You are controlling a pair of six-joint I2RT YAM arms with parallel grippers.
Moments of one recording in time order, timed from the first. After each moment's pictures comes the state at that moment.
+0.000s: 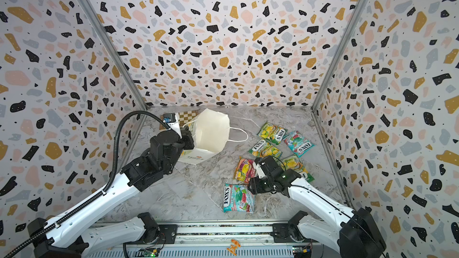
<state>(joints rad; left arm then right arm) -0.76 1.04 1.05 -0.29 -0.57 -0.37 0.64 1.03 0.60 -0.63 -0.23 0.45</state>
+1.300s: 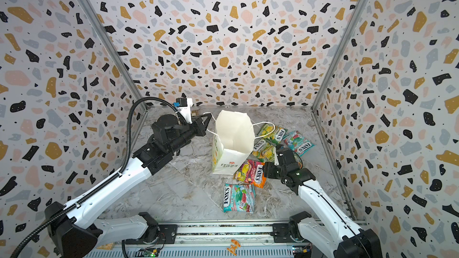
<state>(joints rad) -0.60 1.23 1.11 0.01 0.06 -0.58 0.35 0.95 0.61 -0.56 -0.12 0.40</state>
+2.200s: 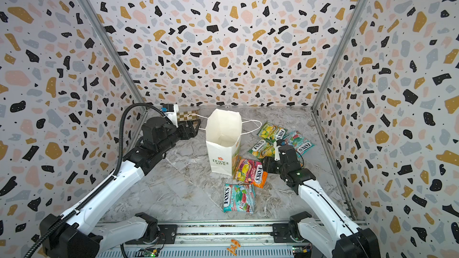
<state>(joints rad) -0.40 1.14 1.02 -0.15 0.05 -0.42 0.31 0.98 0.58 -0.36 -0.16 0.39</state>
